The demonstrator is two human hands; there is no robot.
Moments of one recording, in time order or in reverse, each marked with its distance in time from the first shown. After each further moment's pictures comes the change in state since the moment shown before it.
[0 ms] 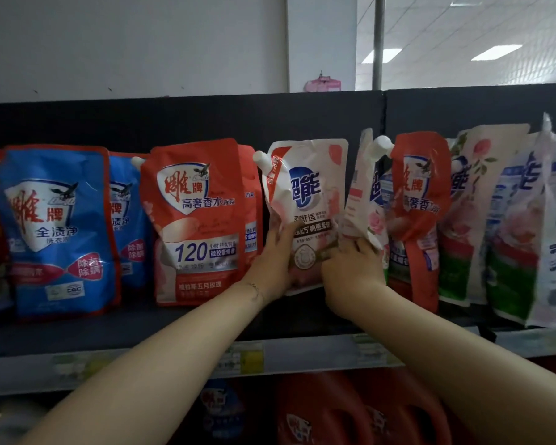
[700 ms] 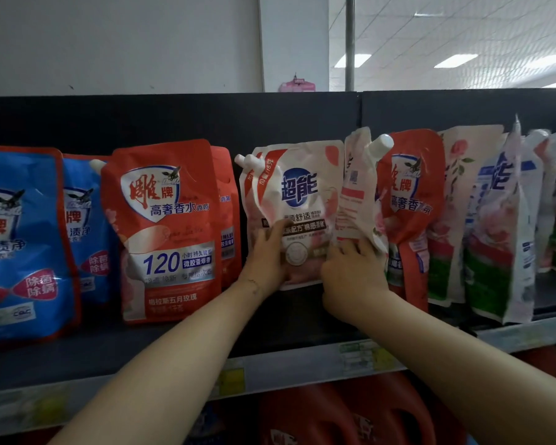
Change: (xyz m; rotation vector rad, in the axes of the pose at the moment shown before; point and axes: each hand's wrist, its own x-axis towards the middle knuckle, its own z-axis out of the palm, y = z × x) left_hand 0.036 -0.001 0.023 -0.091 0.041 -0.069; right_hand -0.001 0.020 0.015 0.040 0.069 0.089
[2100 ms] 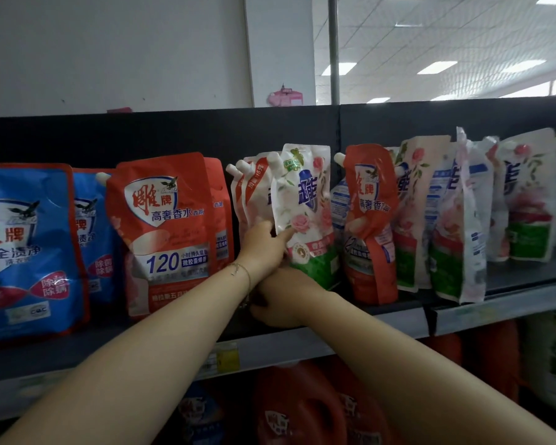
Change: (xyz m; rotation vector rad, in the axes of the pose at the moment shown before) left_hand -0.023 0.070 -0.036 -0.173 0.056 -0.086; right_hand -0.006 -0.044 -0.006 0.512 0.012 -0.464
